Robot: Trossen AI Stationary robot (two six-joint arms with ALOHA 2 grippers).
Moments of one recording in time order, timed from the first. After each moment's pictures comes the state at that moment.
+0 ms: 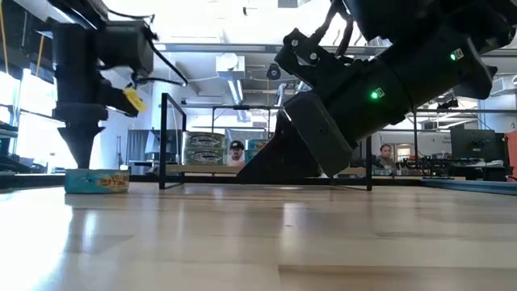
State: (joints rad) left arm 0.02 1.31 0.63 -0.88 -0.17 -0.57; right arm 0.43 2.04 0.98 0.42 0.65 0.23
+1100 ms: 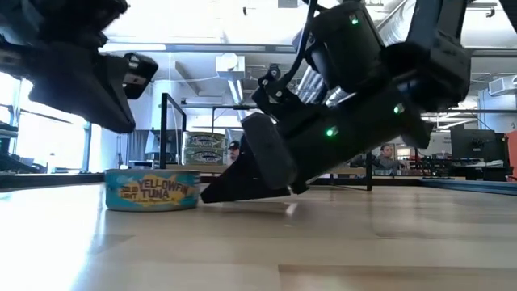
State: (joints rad) left arm -0.53 1.42 0.61 0.03 -0.29 0.02; right arm 0.30 2.20 0.98 0.71 0.43 0.33
